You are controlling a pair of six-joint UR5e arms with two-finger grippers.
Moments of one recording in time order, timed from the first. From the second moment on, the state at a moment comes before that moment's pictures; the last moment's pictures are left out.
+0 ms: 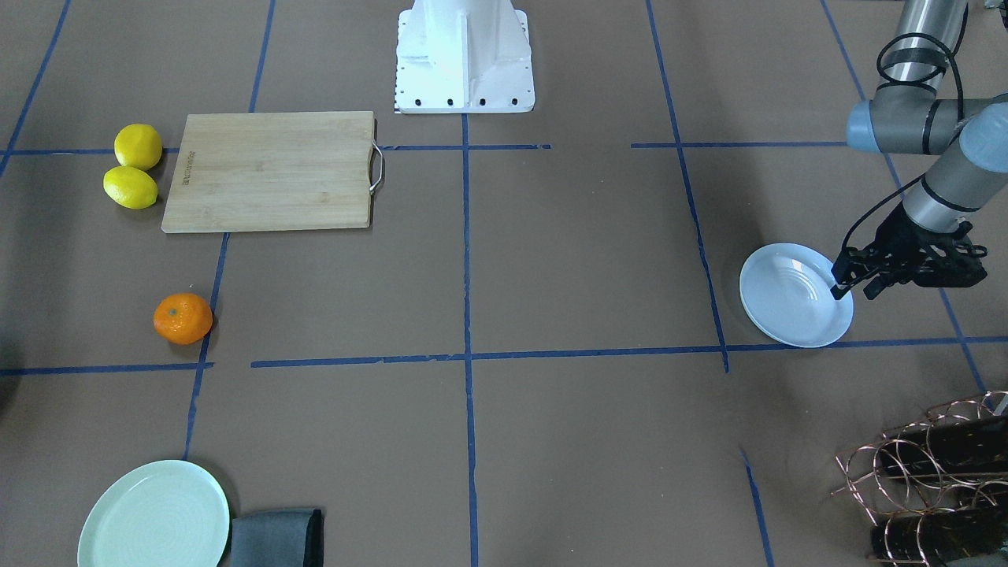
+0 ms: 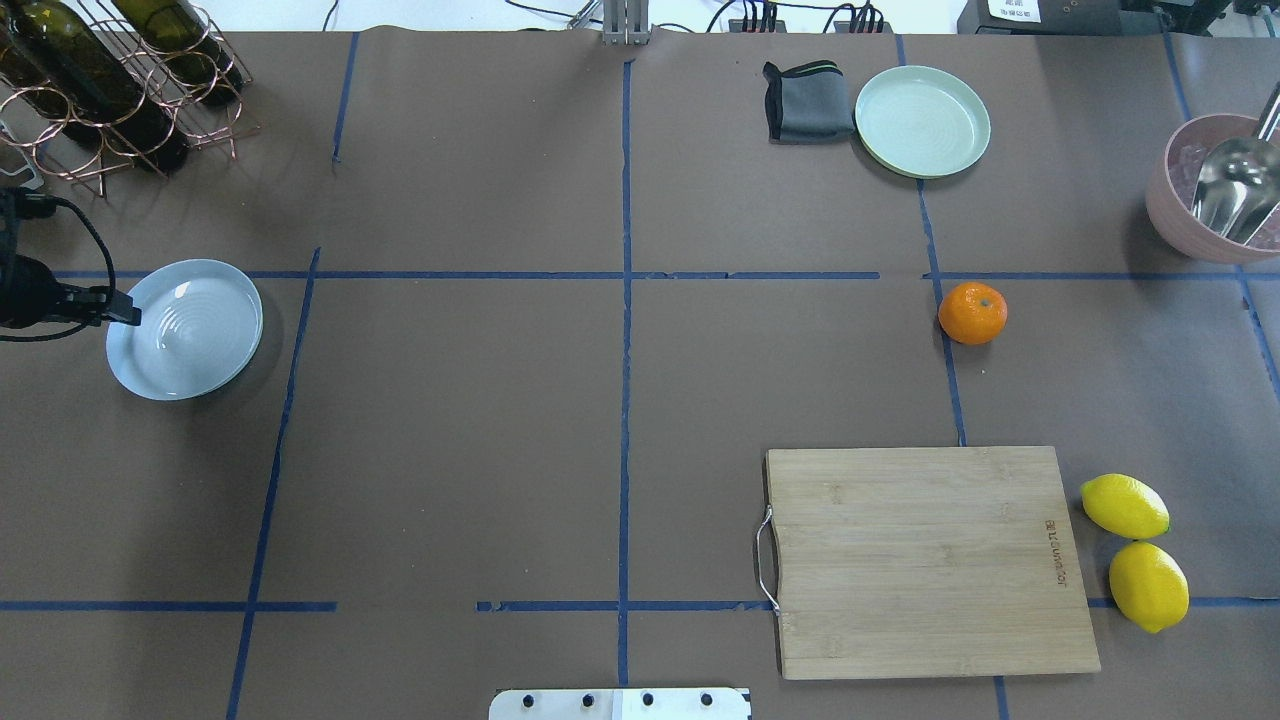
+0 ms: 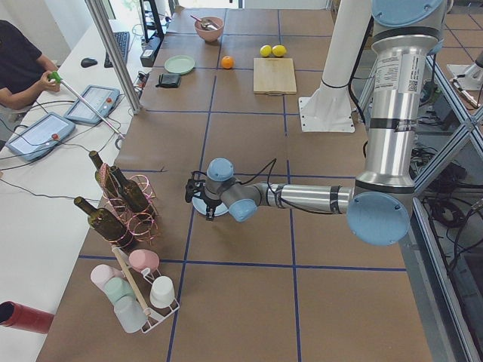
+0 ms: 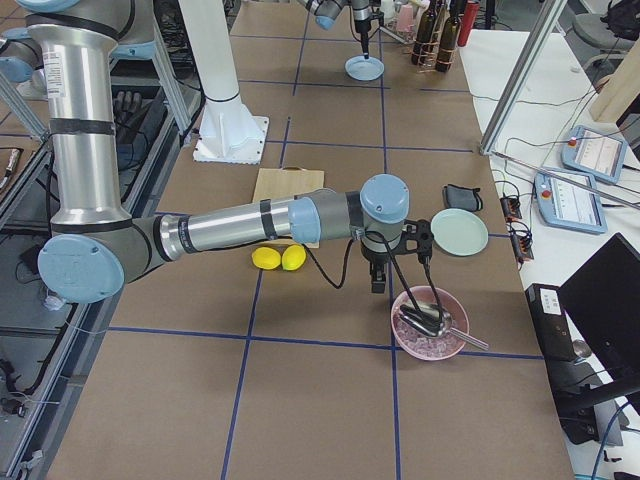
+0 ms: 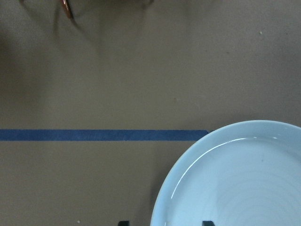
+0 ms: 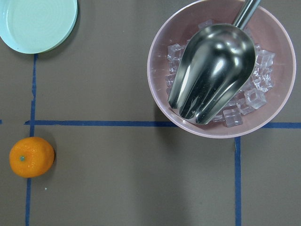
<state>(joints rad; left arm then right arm) -1.00 -1.61 -1.45 -2.40 -2.09 -0.87 1.54 -1.54 1.78 -1.61 2.48 0.18</state>
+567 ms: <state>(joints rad) -0.98 -1.61 -1.43 -2.44 -2.09 -0.86 1.52 -1.54 1.80 -1.61 2.48 0.20</state>
